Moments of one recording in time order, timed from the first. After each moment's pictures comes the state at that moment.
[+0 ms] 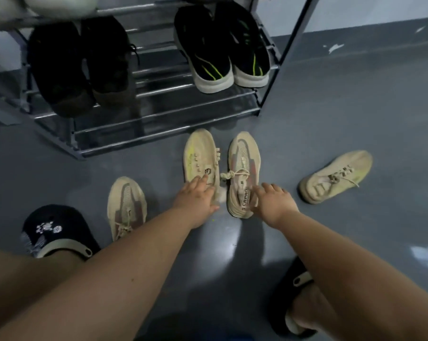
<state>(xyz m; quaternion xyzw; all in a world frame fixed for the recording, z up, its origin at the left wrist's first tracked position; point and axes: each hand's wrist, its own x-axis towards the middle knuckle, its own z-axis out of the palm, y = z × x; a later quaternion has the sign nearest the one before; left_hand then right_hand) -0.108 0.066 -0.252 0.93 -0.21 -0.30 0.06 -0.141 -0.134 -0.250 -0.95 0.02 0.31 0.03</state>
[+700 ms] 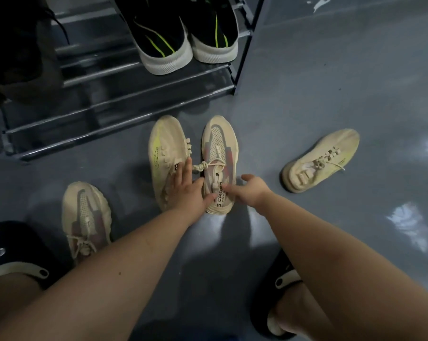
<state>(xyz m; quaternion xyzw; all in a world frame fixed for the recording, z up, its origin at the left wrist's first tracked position) -0.093 0.005 -0.301 0.95 -0.12 -0.28 0.10 -0.110 -0.152 -0.280 -0.75 0.35 0.29 0.48</state>
